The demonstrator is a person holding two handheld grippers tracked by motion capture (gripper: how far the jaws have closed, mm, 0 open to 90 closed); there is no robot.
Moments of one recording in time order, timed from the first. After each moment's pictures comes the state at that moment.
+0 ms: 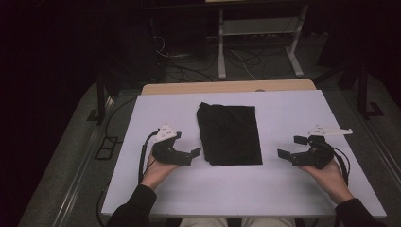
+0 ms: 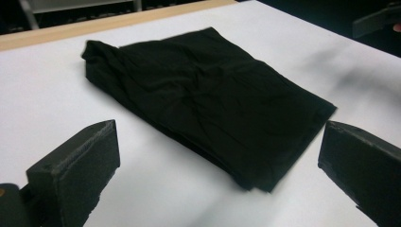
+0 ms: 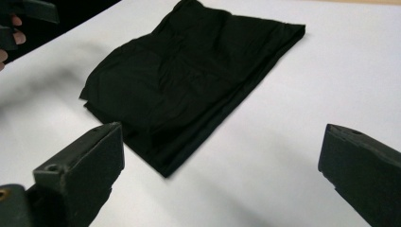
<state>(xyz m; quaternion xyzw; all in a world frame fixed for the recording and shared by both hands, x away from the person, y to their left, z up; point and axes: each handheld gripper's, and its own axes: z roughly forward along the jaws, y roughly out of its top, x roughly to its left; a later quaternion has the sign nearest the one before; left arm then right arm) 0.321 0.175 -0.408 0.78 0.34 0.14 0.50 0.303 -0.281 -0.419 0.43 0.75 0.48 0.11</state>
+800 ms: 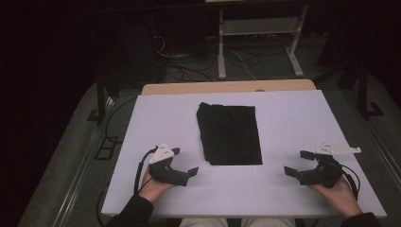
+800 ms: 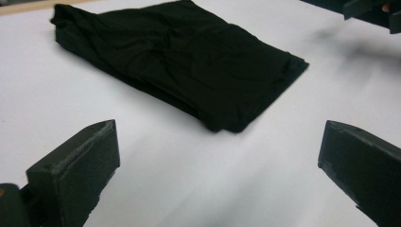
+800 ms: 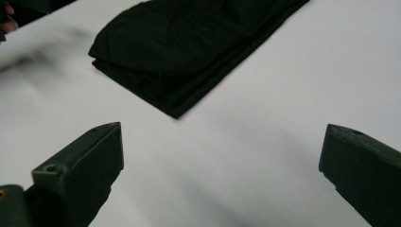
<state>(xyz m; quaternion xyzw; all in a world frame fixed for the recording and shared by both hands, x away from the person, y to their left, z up) 0.282 0.186 -0.434 0.80 0.31 0.13 0.50 0.262 -0.293 -0.440 0.43 0.76 0.47 0.11</state>
